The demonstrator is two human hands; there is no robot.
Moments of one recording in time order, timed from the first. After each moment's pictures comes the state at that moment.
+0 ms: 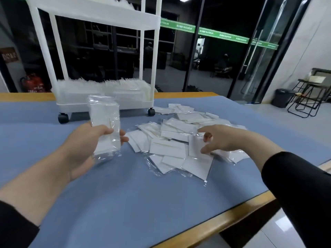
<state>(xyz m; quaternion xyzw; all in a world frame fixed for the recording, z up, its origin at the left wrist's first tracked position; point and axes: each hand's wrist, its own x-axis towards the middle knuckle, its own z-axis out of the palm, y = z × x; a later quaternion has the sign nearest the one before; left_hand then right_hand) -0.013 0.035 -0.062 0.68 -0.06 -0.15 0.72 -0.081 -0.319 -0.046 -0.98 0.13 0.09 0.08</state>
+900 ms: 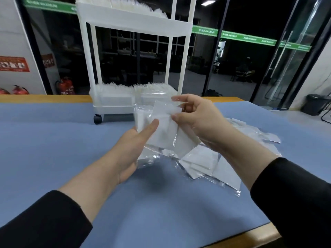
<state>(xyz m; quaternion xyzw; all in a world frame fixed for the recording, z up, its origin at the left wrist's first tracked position) -0.028 0.024 -0.061 0.62 -0.11 -0.21 0.75 -0.045 -0.163 -0.016 -0.80 -0.03 -0.16 0.58</state>
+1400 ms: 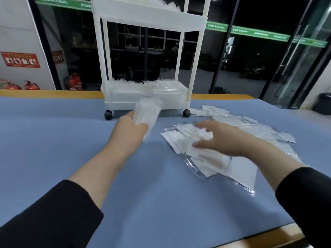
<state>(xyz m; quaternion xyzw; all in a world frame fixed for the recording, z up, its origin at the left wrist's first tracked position) 0.004 0.048 -0.063 0.79 -0.08 0.04 0.61 -0.056 -0.193 -0.035 -0.99 0.06 0.01 0.16</state>
